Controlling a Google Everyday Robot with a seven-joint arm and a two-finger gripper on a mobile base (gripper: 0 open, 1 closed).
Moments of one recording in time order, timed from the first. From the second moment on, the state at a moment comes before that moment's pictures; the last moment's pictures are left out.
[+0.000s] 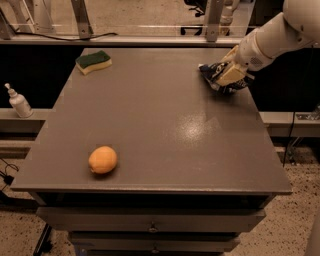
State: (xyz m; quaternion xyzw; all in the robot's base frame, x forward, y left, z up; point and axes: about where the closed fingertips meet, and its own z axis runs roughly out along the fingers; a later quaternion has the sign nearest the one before) arm 0.697 -0.196 0.879 -0.59 0.73 0.04 0.33
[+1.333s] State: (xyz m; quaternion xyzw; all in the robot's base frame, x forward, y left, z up) arm 0.565 -0.095 0.945 -0.64 0.66 0.15 0.36
